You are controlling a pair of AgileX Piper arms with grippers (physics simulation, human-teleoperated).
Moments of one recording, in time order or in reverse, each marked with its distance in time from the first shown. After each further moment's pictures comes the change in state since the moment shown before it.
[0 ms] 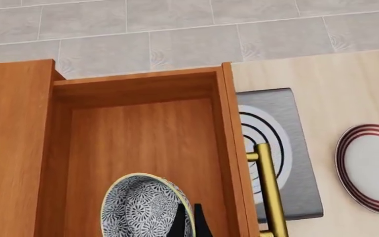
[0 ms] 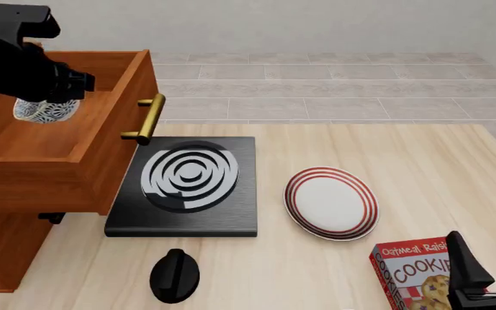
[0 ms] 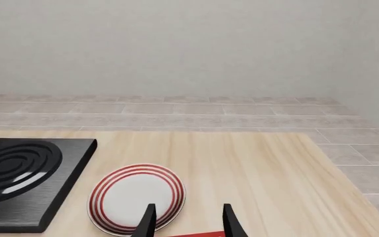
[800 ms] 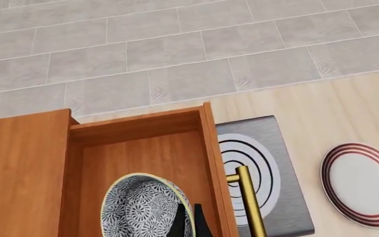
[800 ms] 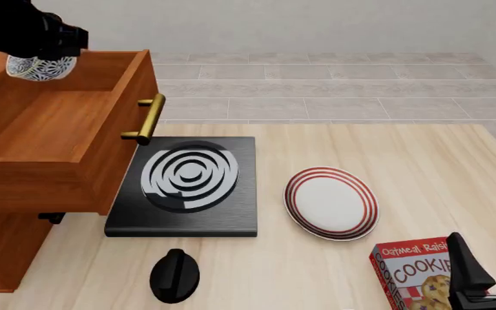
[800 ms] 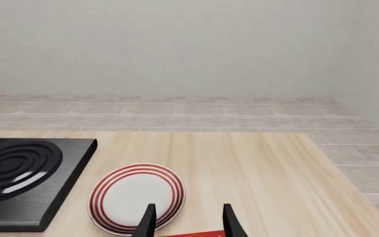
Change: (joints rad) left arm -0.034 0.034 -0.213 0.051 0.039; right arm 0.000 -0.025 -0.002 0.026 0.000
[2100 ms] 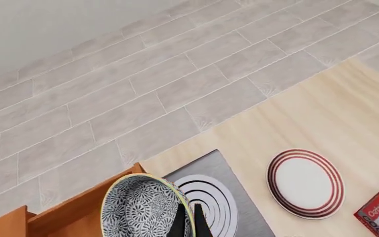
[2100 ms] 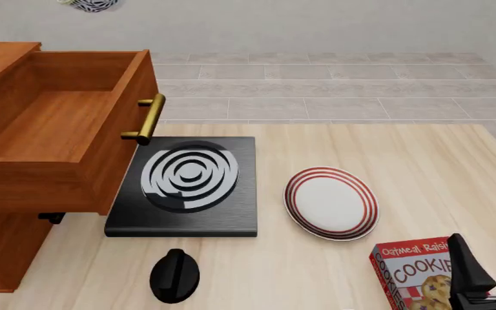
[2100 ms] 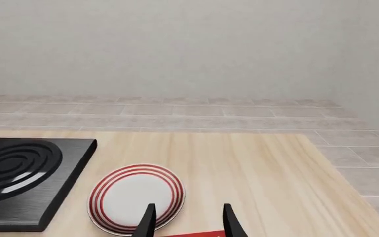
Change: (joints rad) left arm -0.274 0.094 -0.372 0.095 0.104; right arm 0.000 -0.019 -0.001 0.015 -0.007
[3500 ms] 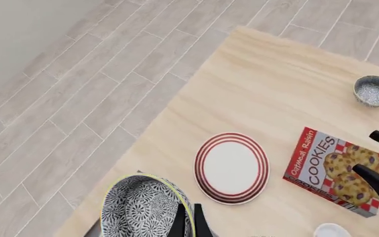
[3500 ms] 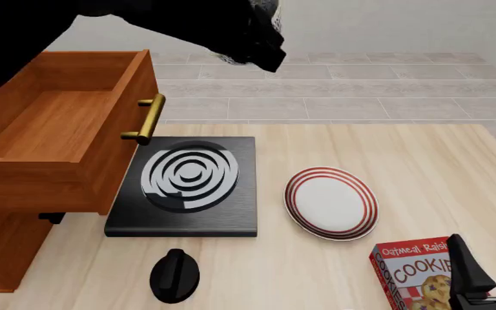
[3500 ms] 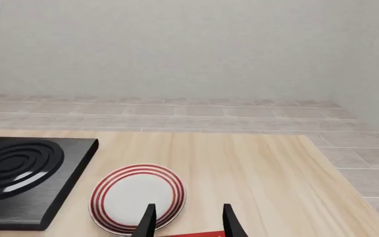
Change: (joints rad) left arm -0.385 0.139 0.056 -0.115 0.091; right arm 0.008 -0.005 0.000 0.004 -0.002
